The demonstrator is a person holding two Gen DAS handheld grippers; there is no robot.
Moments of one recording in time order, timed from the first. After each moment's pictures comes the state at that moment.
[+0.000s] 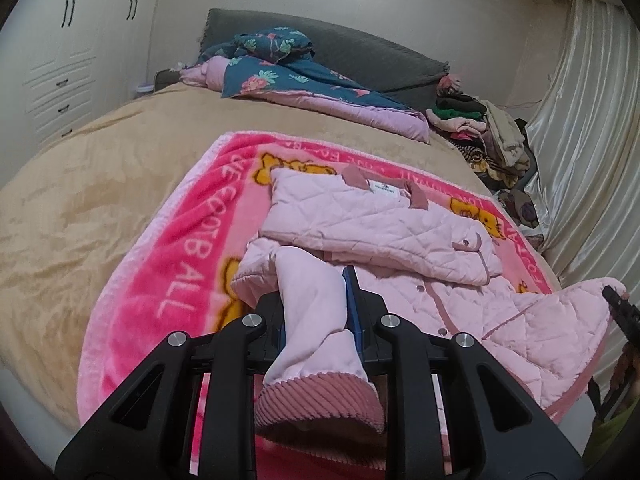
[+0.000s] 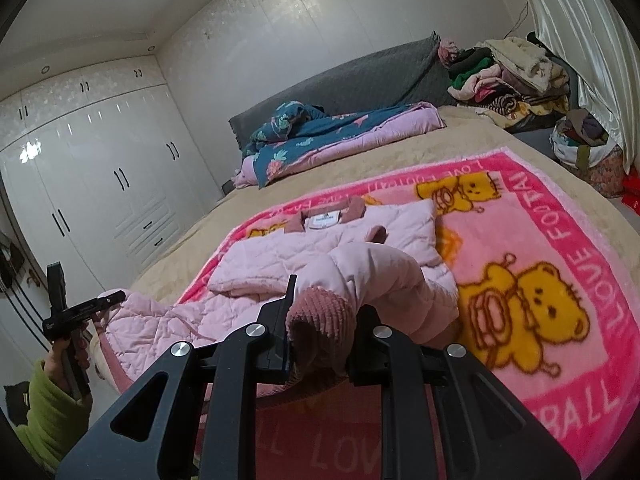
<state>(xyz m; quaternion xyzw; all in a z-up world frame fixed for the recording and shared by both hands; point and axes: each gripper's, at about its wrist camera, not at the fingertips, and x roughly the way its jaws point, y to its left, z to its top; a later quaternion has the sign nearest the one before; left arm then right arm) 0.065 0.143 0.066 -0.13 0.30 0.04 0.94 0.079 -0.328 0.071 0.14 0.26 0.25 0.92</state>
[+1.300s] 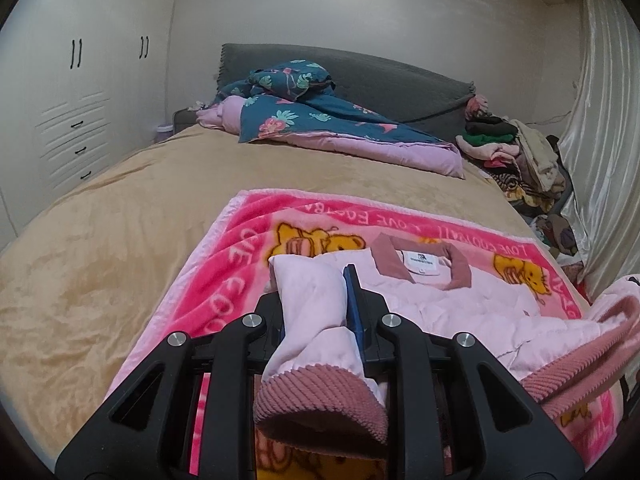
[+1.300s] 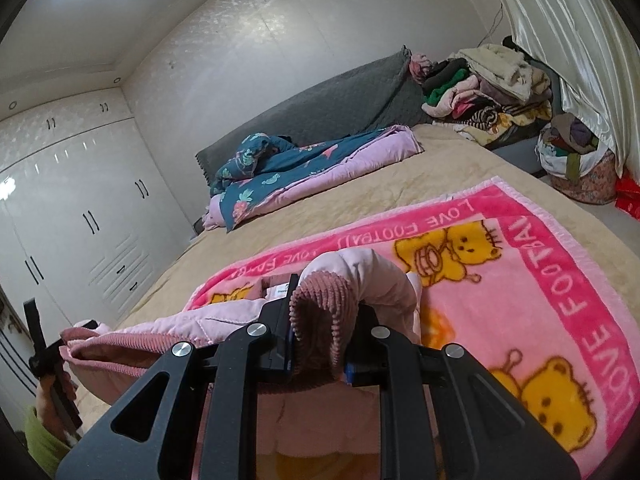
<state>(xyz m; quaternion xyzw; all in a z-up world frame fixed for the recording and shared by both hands) 0.199 0.158 0.099 -0.10 0.26 0.11 0.95 0.253 -0.332 0.092 0.18 0.24 0.20 0.93</state>
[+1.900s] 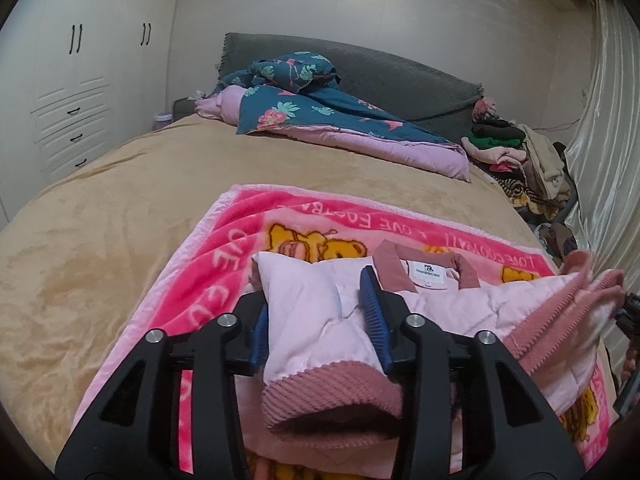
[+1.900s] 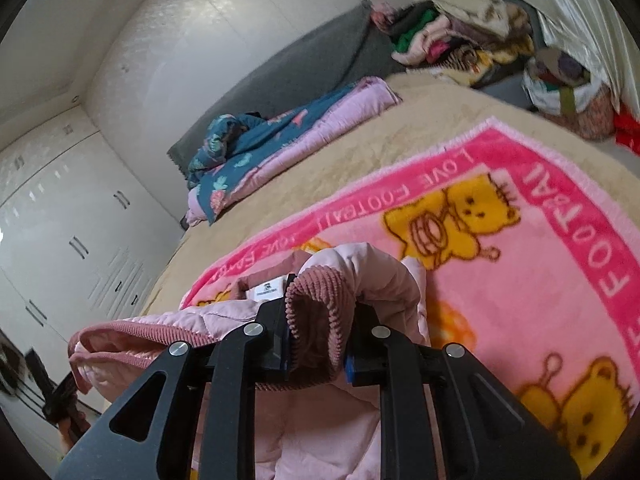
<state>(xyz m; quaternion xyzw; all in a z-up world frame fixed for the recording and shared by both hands) 0.249 0.167 0.083 -0.12 0.27 0.10 0.95 0.366 -0.334 0.041 0.25 0.33 0.17 0.89</state>
